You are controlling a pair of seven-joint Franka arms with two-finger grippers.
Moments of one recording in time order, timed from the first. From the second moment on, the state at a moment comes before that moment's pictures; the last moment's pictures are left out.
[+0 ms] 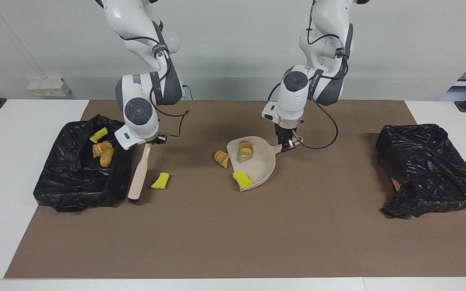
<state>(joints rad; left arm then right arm) -0.52 0.11 -0.04 -2.11 0.05 2.18 0.75 -0.05 0.20 0.22 -1.95 -0.20 1.71 0.36</state>
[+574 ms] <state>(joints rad) -0.53 0.09 -0.04 -2.12 0.05 2.16 0.68 0.16 0.19 0.24 -2.00 -0.11 1.73 0.29</state>
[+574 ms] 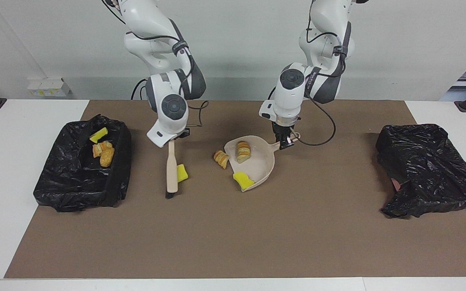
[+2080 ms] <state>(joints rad) -0.54 0.09 -0.03 -2.16 0.06 2.24 0.83 0.34 0.09 0.24 -1.91 0.16 1.55 0.35</state>
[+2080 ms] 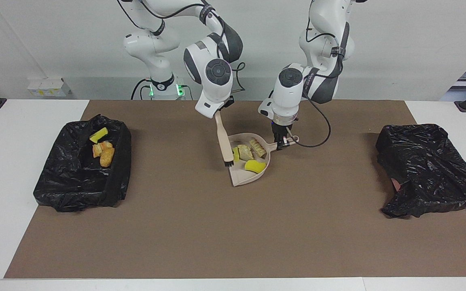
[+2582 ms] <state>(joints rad) -0.40 0.10 -0.03 -2.14 0.00 2.25 1.01 0.35 0.02 0.24 -1.97 0.17 1.56 0.44</state>
